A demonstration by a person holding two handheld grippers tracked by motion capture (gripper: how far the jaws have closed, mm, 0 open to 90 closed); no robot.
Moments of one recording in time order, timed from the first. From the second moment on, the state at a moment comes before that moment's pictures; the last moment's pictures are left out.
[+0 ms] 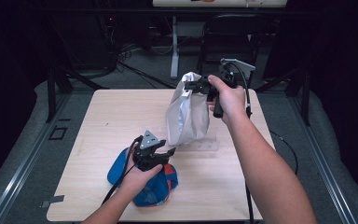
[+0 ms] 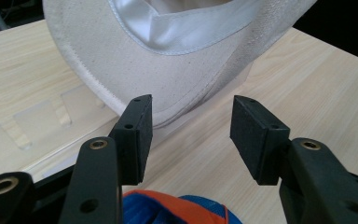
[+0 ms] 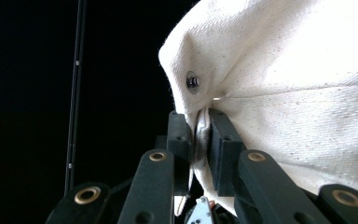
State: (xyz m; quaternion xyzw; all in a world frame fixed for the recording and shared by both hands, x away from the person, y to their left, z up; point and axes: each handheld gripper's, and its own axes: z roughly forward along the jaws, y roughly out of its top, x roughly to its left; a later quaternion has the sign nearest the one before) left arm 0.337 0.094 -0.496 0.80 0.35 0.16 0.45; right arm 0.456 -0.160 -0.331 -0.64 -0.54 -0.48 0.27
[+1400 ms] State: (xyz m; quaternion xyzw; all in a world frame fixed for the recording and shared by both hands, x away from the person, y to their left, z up) left arm 0.346 0.093 -0.506 0.80 0.38 0.19 0.42; right arm 0.455 -0.125 -0.321 -0.62 -0.57 -0.47 0.26
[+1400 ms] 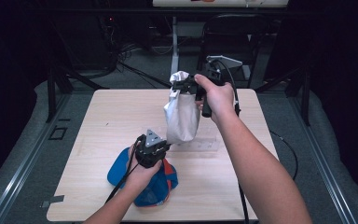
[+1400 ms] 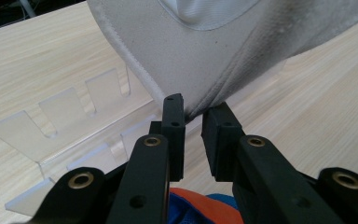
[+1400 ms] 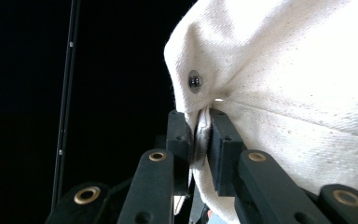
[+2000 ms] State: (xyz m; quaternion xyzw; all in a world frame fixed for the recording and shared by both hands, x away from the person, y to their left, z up) left arm 0.345 0.112 -0.513 0.79 0.40 0.17 0.43; right arm 0.457 -0.102 -0.328 -0.61 -0.59 -0.45 0.27
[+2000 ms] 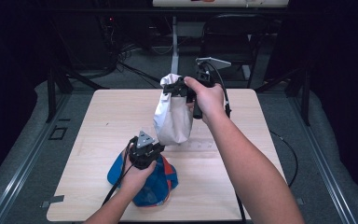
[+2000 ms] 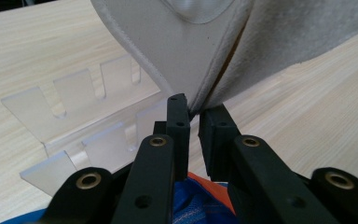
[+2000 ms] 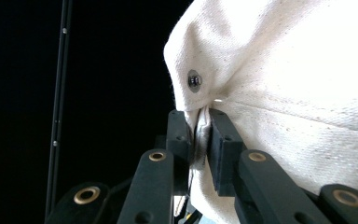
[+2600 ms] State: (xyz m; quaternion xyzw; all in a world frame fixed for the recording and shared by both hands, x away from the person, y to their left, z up) left arm 0.347 0.116 -0.528 0.77 0.43 0.16 0.44; right arm 0.454 -0.115 -0.331 -0.62 -0.59 -0.46 0.24
